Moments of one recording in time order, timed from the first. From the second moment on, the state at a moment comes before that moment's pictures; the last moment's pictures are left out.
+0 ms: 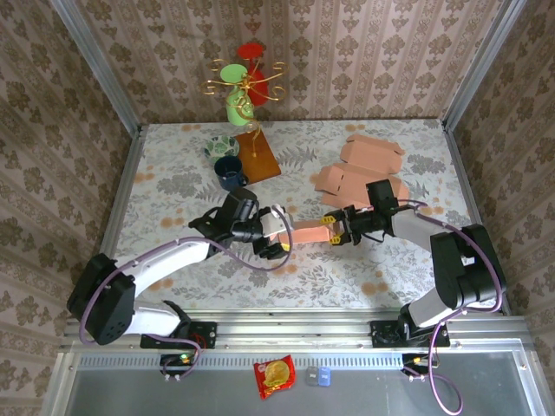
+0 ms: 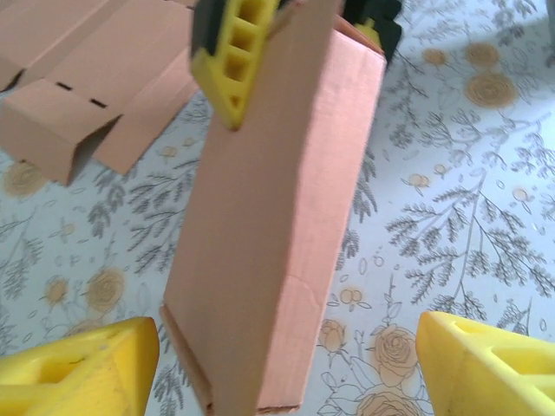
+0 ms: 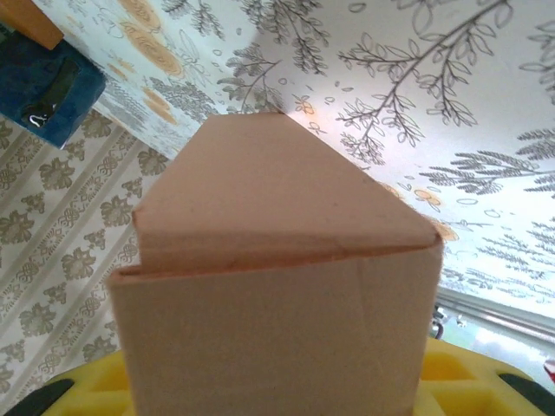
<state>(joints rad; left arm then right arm) -0.77 1.33 0.79 -0.19 0.48 0.56 0.19 1.54 0.73 -0.22 -0.95 1.50</state>
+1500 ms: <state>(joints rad) -0.86 1.65 1.12 -0.49 0.33 0.57 0.04 1.36 0.63 -0.29 -0.89 1.63</state>
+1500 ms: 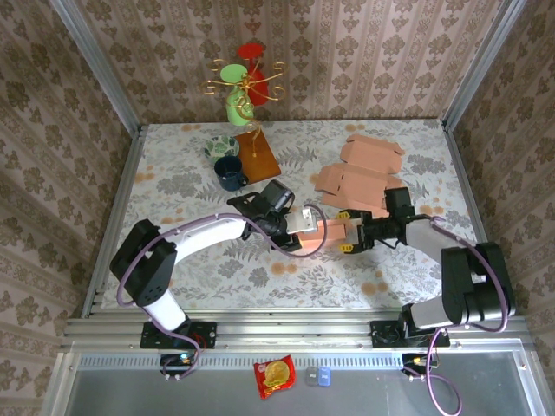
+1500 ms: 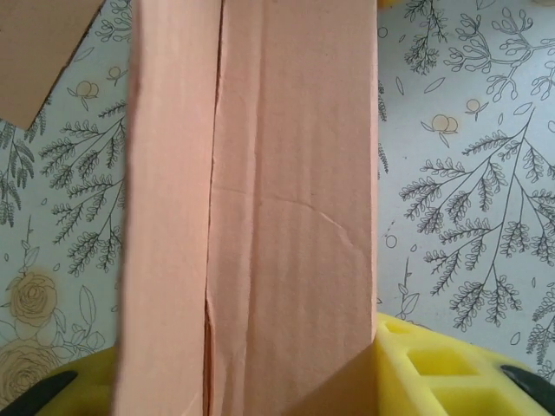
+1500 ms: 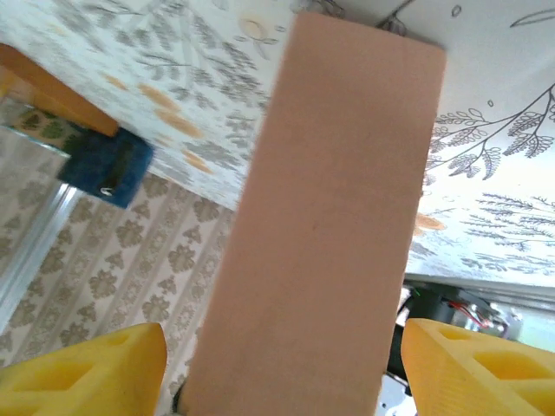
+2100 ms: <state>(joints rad) -0.86 1.66 1.14 -0.53 0.34 0.47 0.48 0.94 0.60 -0.50 -0.18 1.50</state>
